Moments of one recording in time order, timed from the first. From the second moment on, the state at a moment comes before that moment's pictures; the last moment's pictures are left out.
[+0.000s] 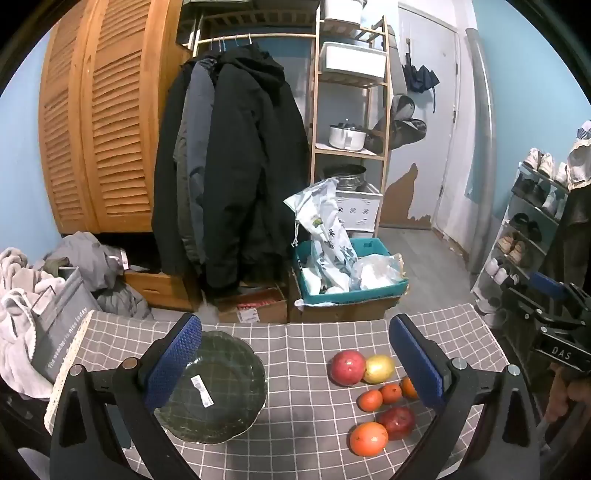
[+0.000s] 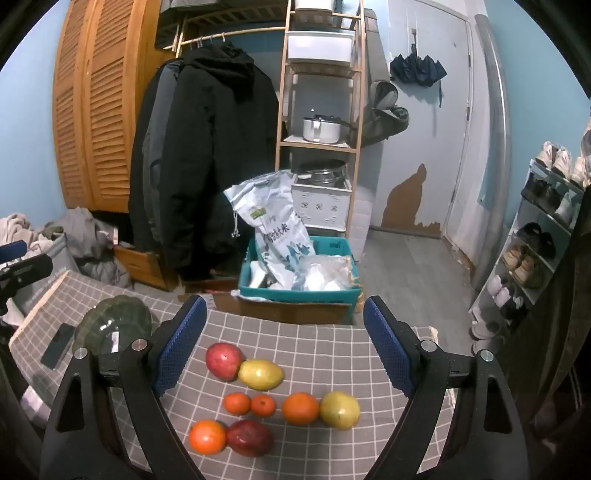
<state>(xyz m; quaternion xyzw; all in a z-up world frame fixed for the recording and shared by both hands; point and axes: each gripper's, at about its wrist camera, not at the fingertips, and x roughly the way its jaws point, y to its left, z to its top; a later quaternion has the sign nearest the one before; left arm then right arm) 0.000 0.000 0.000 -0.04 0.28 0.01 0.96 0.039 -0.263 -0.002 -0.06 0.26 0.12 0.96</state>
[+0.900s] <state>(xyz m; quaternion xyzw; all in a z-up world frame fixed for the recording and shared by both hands) -0.001 -0.007 0.002 -0.01 0.27 0.01 0.96 0.039 -0.263 0.002 -0.06 0.26 0.12 0.95</state>
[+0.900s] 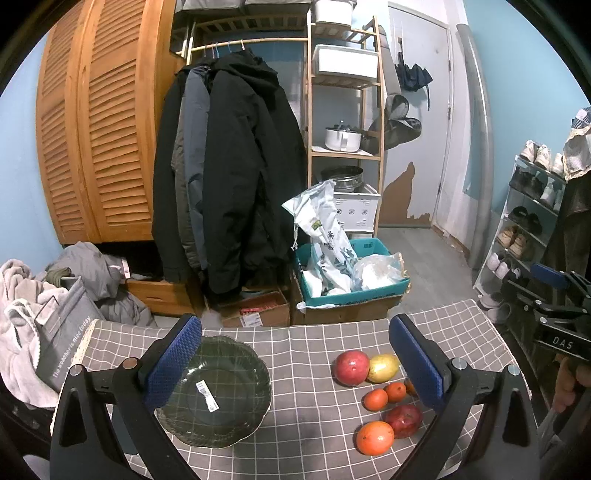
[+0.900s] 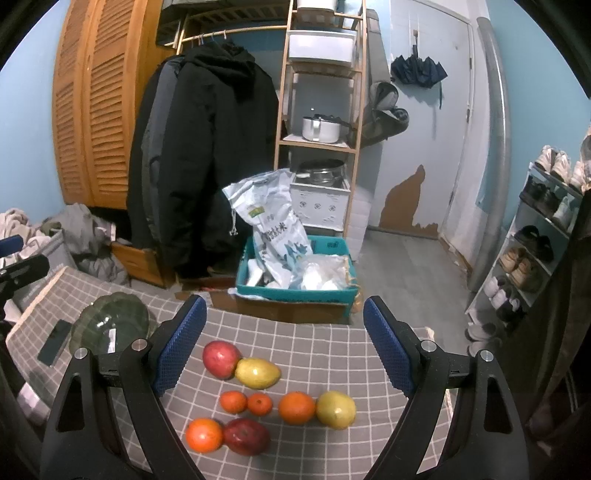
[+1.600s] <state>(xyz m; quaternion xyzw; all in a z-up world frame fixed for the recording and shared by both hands) -0.002 -0.008 0.001 -0.02 0.27 0.01 0.96 0.039 -0.264 0.001 -0.06 0.26 0.12 0.95</state>
